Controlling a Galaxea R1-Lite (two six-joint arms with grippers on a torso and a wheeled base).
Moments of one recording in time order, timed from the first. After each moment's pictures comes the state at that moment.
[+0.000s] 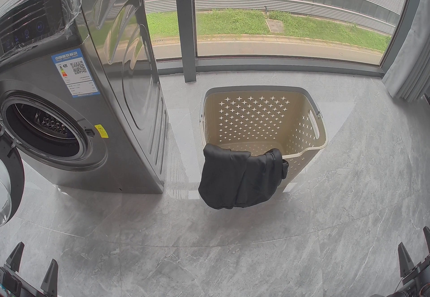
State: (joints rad) left arm 0.00 0.02 -0.02 0.00 -0.01 -0.01; right arm -0.01 0.02 -0.02 -0.01 0.00 -0.01
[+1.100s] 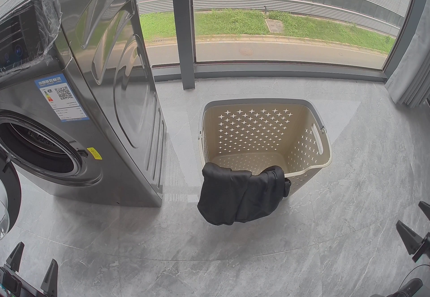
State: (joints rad) left arm 0.00 0.02 -0.02 0.00 -0.01 -0.01; right arm 0.02 0.43 -0.20 -0.11 0.16 0.00
